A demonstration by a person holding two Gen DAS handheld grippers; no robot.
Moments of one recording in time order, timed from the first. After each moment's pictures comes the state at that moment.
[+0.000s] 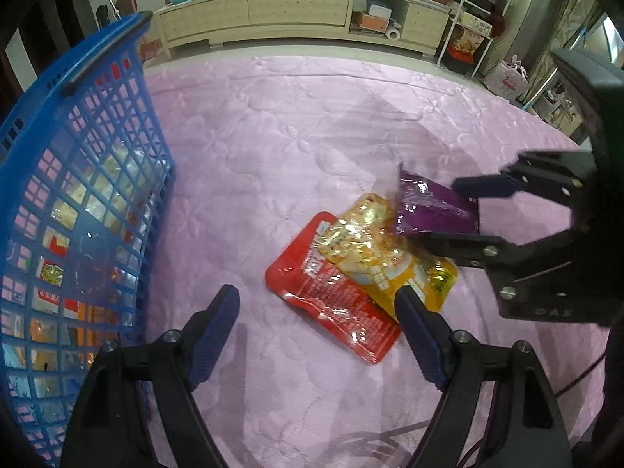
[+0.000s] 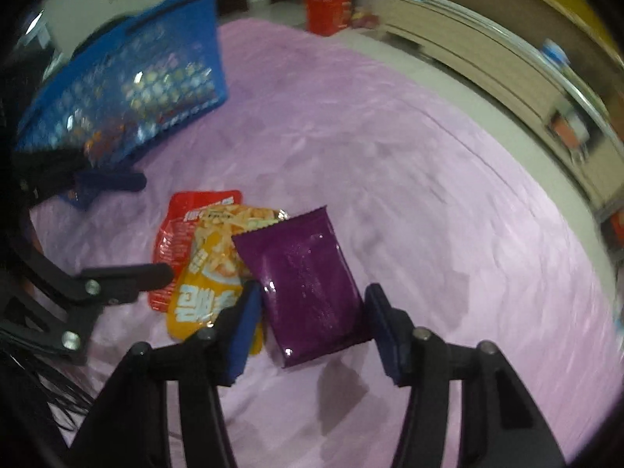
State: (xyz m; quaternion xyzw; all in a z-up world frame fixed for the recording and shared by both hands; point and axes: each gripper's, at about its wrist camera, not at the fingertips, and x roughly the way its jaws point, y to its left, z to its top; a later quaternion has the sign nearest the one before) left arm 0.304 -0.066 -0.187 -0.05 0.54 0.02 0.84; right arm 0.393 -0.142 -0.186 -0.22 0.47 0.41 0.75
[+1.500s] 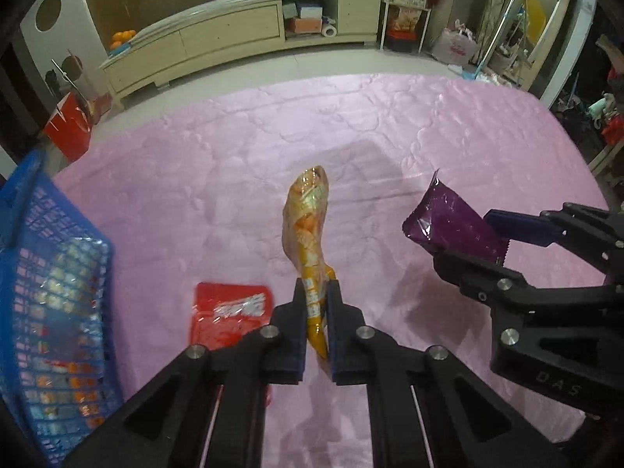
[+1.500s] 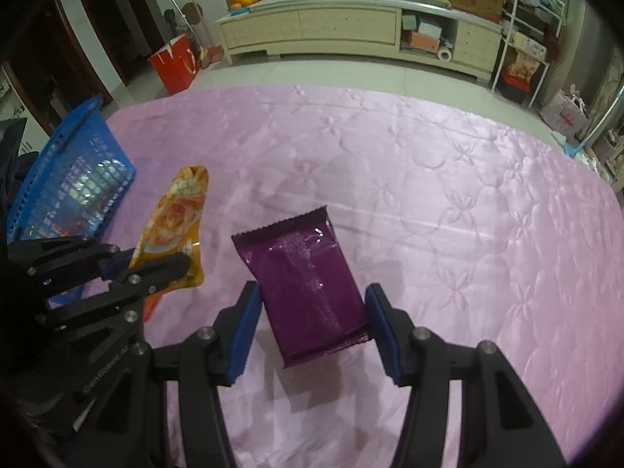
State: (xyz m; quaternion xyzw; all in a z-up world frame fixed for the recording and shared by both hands) left arm 0.324 -0.154 -0.166 0.04 0.52 -0.05 0.85; right arm 0.332 -0.225 -0.145 -0.05 0.50 0.20 0.84
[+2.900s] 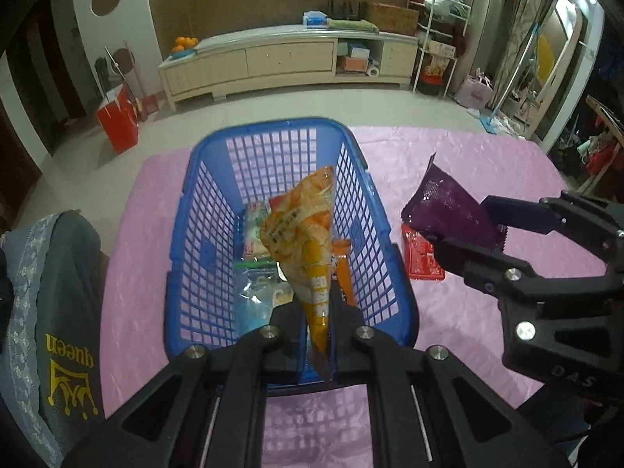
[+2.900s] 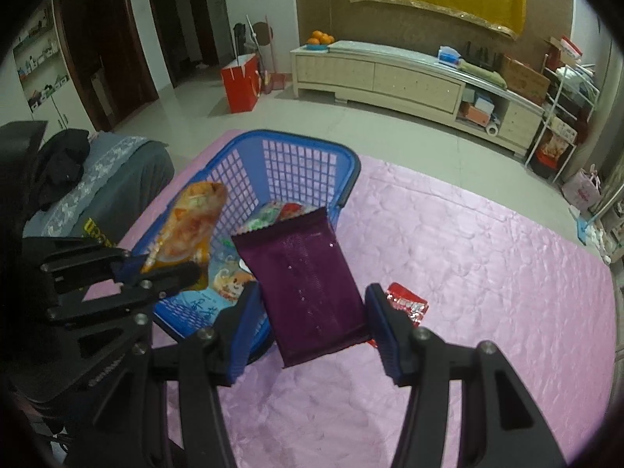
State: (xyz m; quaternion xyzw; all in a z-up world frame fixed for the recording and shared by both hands) left arm 0.177 0.077 -0.062 0.01 0.47 -0.03 0.88; right arm 0.222 -0.009 -0.036 -0.10 0.43 0.24 0.86
